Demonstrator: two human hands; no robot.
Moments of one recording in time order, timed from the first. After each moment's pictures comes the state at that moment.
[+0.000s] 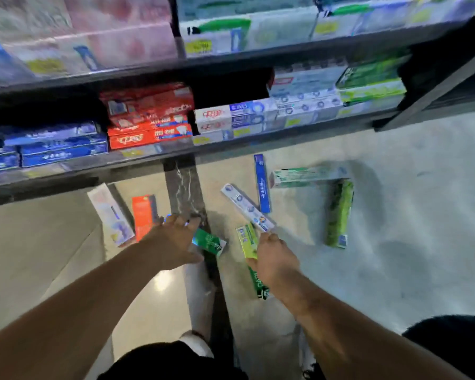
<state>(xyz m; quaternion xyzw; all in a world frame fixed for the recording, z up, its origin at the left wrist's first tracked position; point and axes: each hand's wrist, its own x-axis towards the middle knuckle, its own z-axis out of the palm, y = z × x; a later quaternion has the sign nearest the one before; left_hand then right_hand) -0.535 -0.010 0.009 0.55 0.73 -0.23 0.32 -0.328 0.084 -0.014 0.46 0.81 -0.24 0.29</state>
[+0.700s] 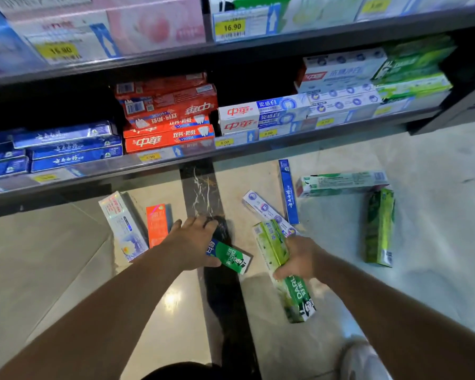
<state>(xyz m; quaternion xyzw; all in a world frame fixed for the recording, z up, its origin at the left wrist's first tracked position) -0.568 -0.004 -0.061 0.55 0.75 -0.17 0.33 -0.346 0.129 -0.062 0.46 0.73 -0.40 0.31</state>
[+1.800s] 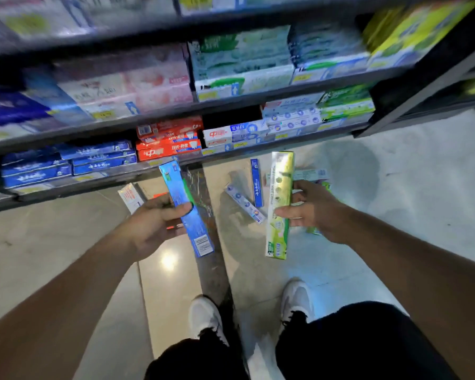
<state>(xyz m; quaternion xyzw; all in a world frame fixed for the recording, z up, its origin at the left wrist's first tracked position) -0.553 -0.019 0.202 0.00 0.64 0.46 0.61 -0.310 0.184 0.222 0.51 0.50 -0.70 0.05</state>
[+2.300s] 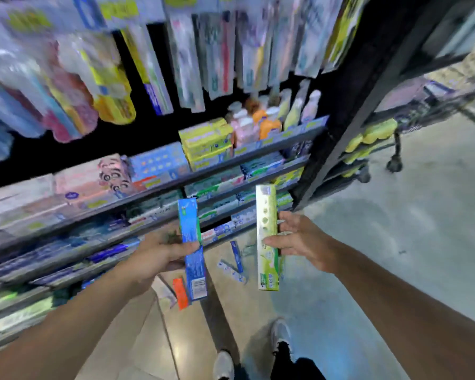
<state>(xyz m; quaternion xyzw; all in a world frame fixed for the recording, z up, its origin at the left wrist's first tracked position) -0.529 0.019 0.688 0.22 0.67 0.38 0.59 -0.264 0.172 0.694 0.46 0.52 -0.72 -0.05</state>
